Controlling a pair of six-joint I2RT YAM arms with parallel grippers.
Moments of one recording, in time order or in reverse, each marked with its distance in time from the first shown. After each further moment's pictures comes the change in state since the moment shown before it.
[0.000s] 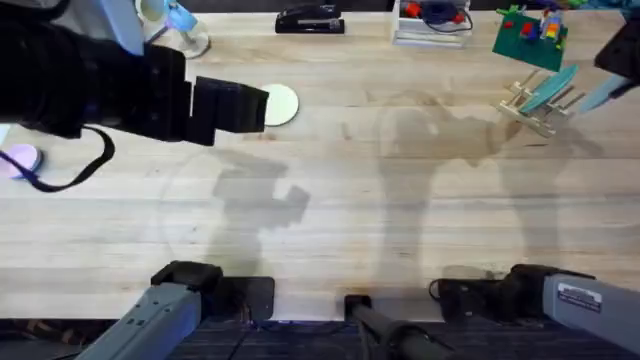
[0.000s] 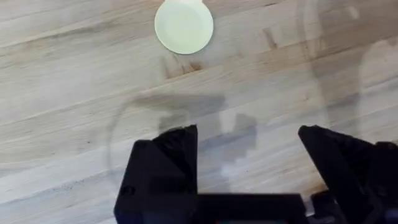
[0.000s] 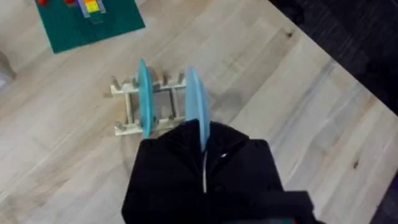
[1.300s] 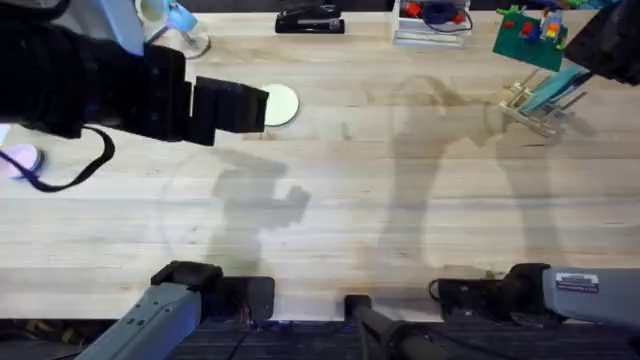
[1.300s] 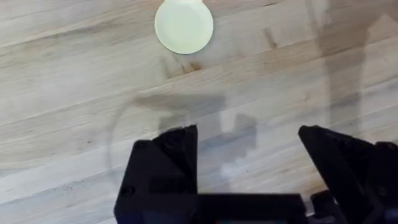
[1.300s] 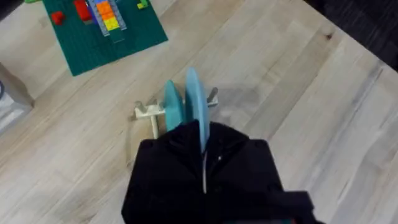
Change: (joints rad) left arm 0.000 0.000 0.000 0.000 0.000 0.000; right arm -0.012 0.188 0.000 0.202 -0.029 0.062
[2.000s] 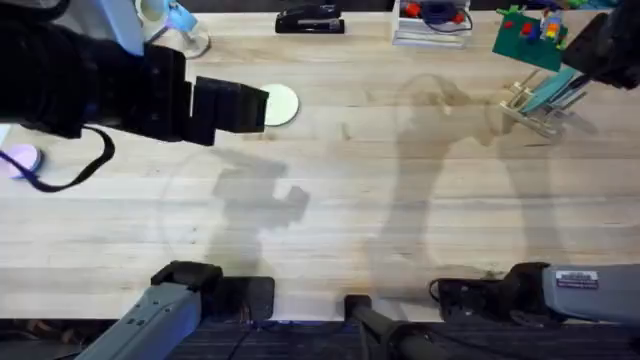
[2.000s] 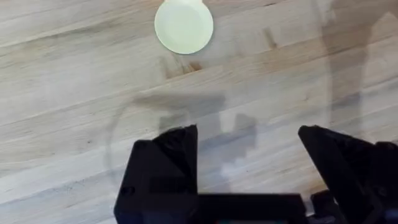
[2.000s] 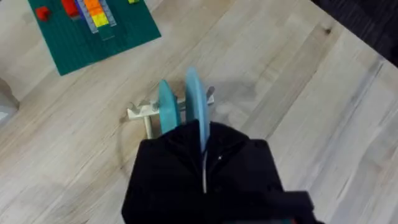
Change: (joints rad) left arm 0.000 0.000 0.000 0.000 0.000 0.000; right arm -0.017 0.036 0.000 0.004 0.000 0.004
